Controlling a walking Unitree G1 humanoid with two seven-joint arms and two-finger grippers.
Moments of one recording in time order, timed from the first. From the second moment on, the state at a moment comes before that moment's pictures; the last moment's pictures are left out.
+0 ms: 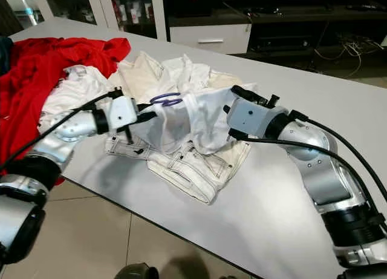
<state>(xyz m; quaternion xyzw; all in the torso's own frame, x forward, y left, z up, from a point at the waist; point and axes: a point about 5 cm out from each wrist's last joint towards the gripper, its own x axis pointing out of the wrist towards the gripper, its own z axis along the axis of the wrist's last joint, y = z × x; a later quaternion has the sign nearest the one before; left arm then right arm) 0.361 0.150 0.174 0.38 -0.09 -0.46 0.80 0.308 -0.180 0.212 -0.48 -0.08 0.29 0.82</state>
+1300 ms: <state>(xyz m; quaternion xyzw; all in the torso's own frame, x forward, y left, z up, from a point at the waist) 0.359 0.151 0.184 0.44 -0.11 -0.49 0.74 0.318 -0.175 0.192 -0.47 -0.01 0.35 0.81</state>
